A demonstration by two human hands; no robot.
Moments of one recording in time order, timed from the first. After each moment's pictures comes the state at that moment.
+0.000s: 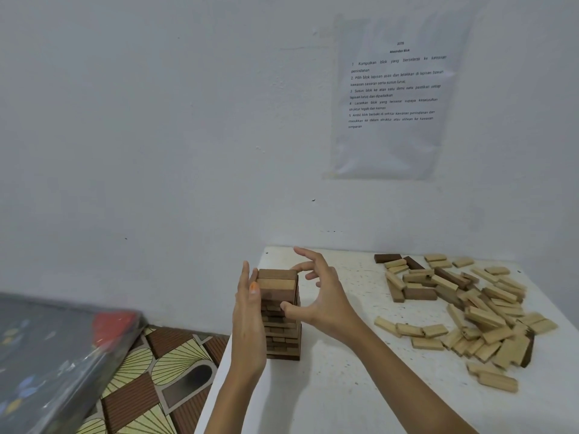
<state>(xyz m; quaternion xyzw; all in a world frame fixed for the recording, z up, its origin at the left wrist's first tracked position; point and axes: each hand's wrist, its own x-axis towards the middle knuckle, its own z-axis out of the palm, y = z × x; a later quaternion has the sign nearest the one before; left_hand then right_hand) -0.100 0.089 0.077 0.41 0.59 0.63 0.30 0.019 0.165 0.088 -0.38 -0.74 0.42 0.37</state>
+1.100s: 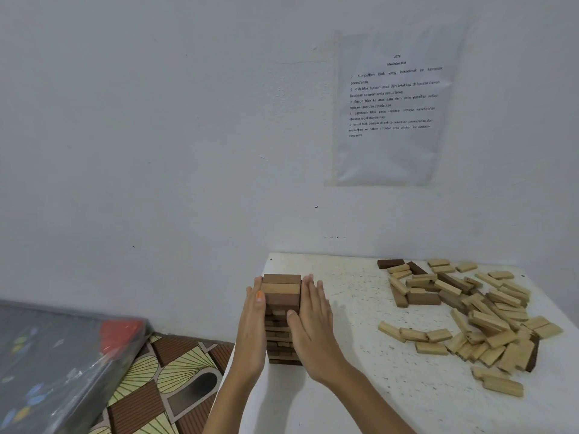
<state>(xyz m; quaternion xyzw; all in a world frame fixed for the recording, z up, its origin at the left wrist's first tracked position) -0.119 0.093 0.054 0.45 0.60 0.57 0.33 -0.005 0.129 0.062 -0.43 -0.79 0.33 0.28</state>
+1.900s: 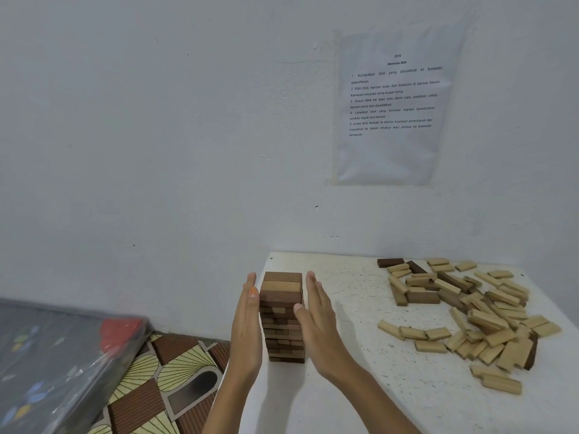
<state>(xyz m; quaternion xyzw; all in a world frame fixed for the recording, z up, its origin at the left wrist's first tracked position) -0.111 0.083 0.073 0.41 0.60 0.61 0.29 0.004 0.126 0.067 -0.41 -0.73 0.45 0.33</state>
